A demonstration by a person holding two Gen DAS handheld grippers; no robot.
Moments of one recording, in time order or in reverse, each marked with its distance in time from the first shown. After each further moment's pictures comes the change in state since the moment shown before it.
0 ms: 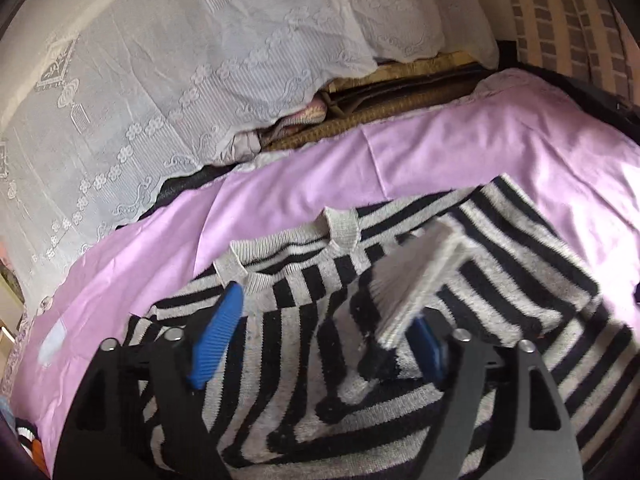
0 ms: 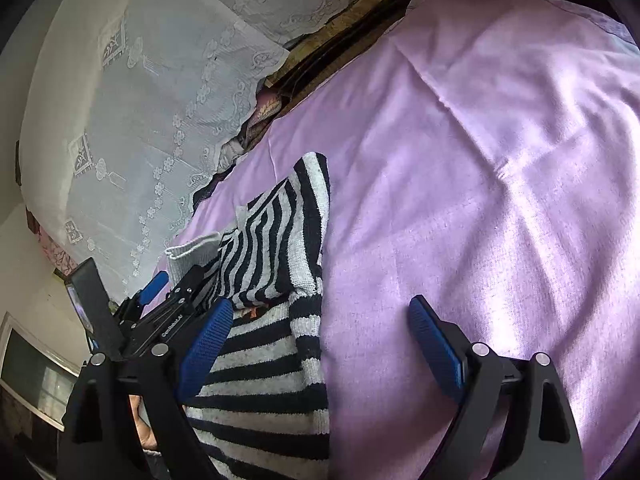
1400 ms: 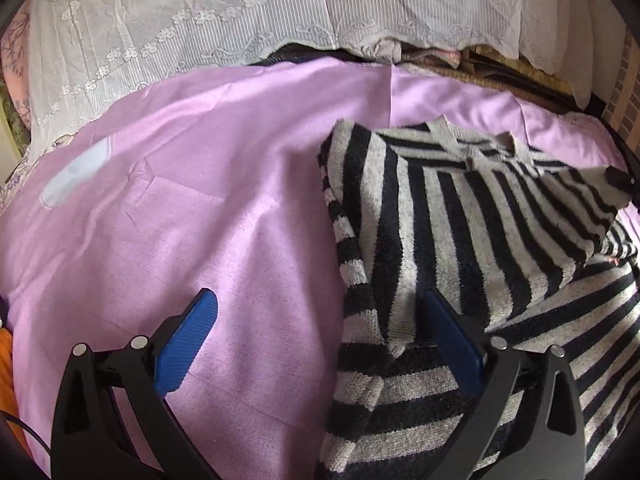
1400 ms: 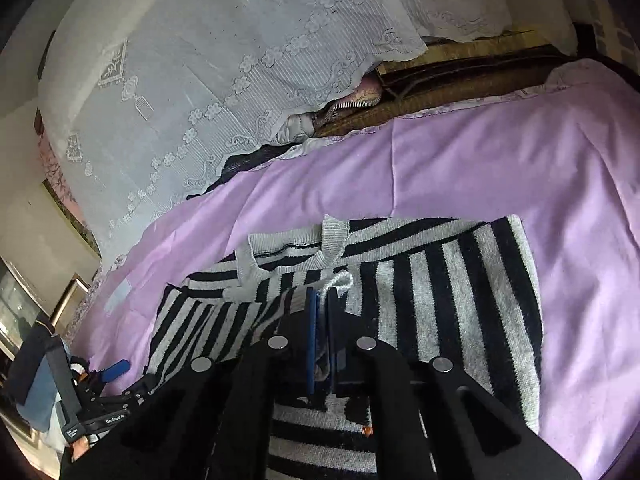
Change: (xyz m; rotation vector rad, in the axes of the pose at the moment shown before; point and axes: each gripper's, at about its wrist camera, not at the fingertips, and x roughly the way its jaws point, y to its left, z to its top) left arm 0.000 0.208 -0.130 -0.363 0.281 -0.021; right arm 0.113 0.149 0.024 -0.364 0.022 -0.063
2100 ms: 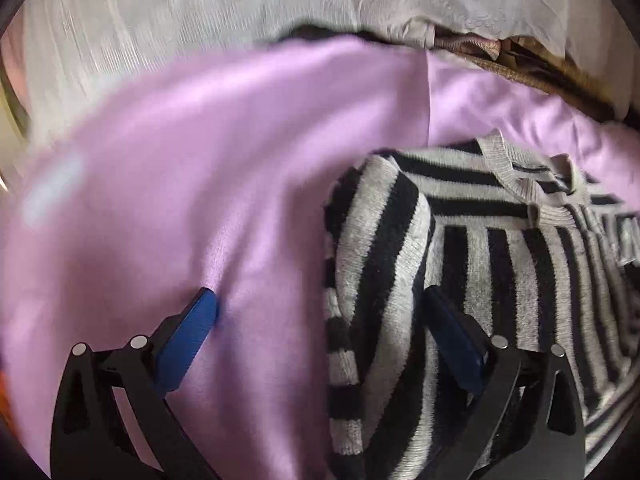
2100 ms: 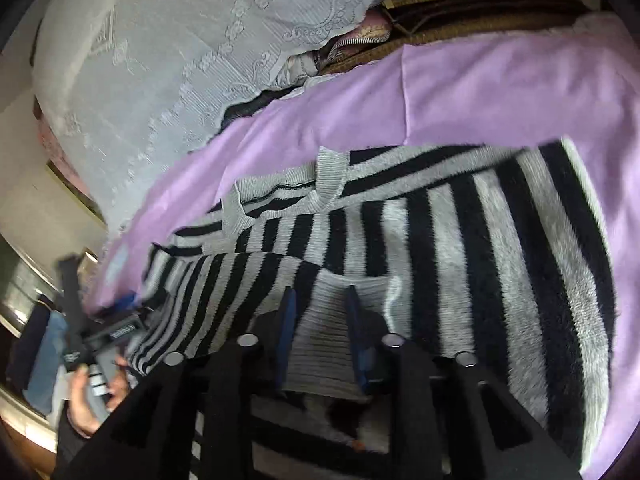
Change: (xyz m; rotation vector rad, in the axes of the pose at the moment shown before) left arm 0.065 0.007 0.056 -0.123 0.093 0.000; right arm 0.048 -0.025 -0.014 0.076 0.152 0.125
